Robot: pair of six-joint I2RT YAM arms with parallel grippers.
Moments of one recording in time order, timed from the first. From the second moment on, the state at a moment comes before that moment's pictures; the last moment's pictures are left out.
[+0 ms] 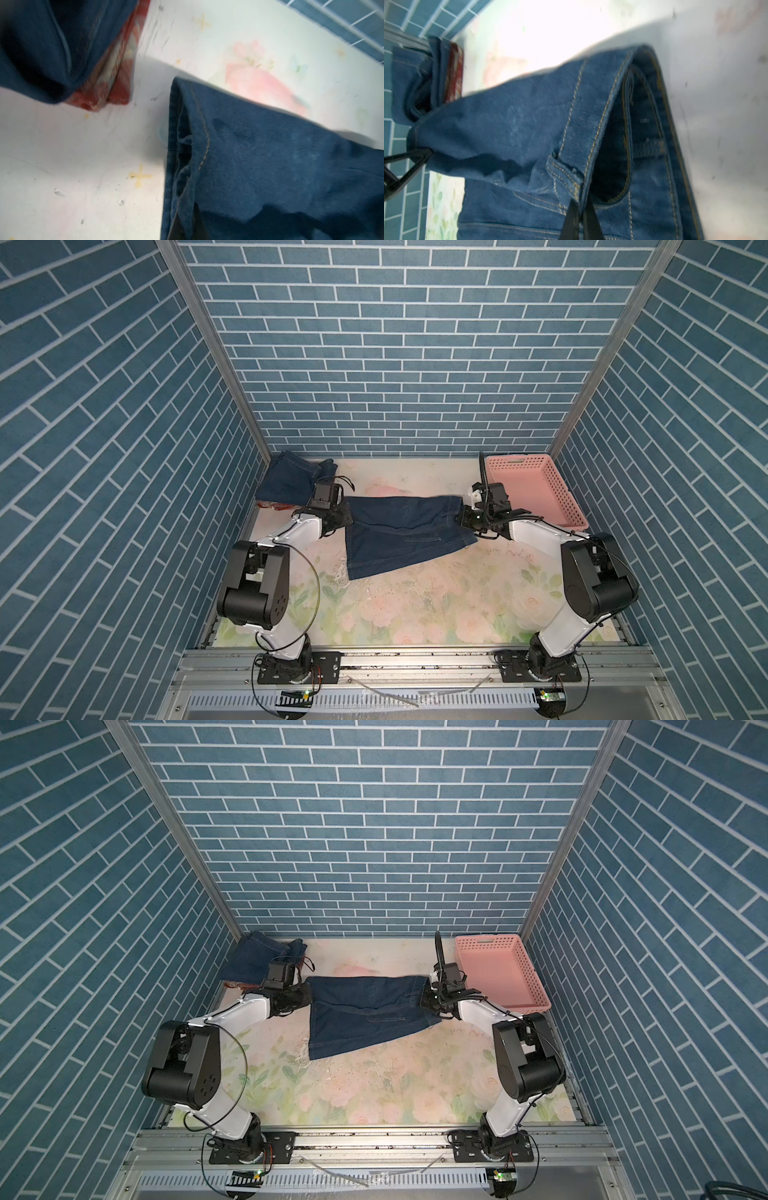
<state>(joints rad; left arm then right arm) -0.17 1.63 1.01 -0.26 0.06 -0.47 0.35 1.69 1.03 -0.17 -0.31 0.51</state>
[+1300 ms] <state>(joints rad) -0.44 1.43 0.66 -0.29 0.02 -0.64 0.24 1.61 0.98 -0.33 -0.30 0.48</state>
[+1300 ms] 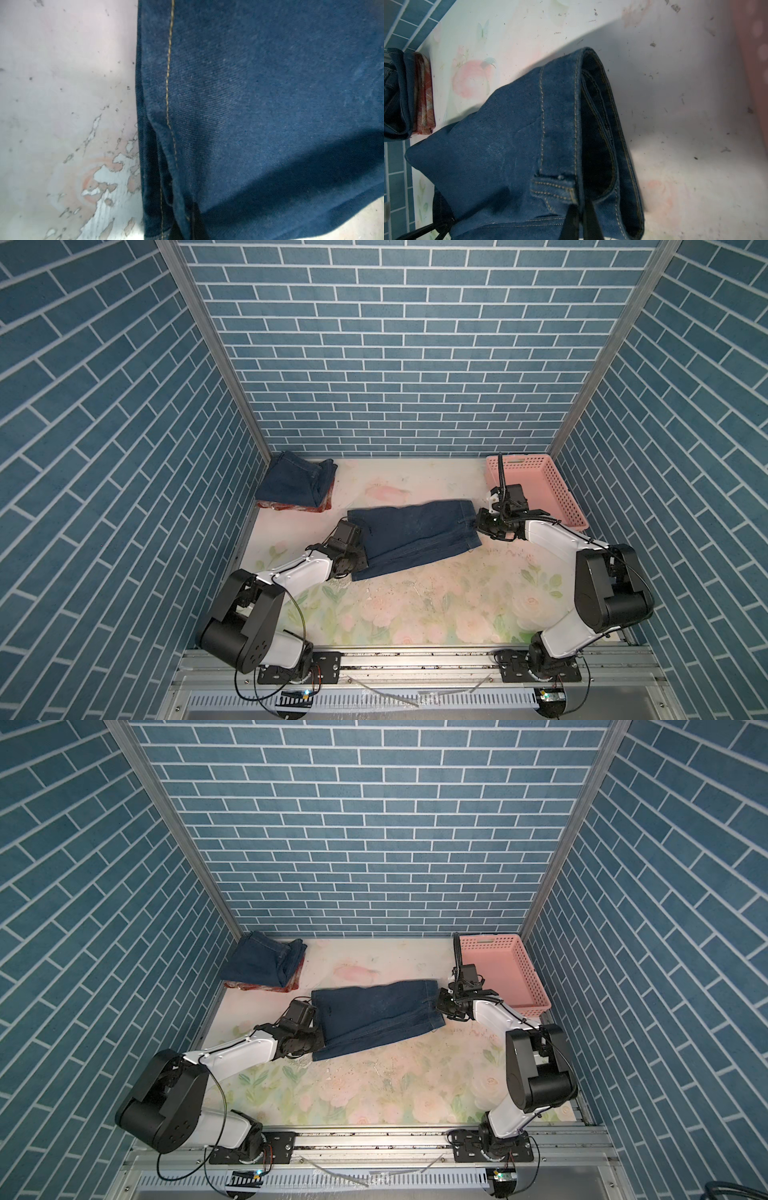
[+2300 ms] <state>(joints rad) -0.45 1.34 0.58 -0.29 -0.02 -0.64 0.24 1.53 0.87 -0.40 -0.27 0.44</state>
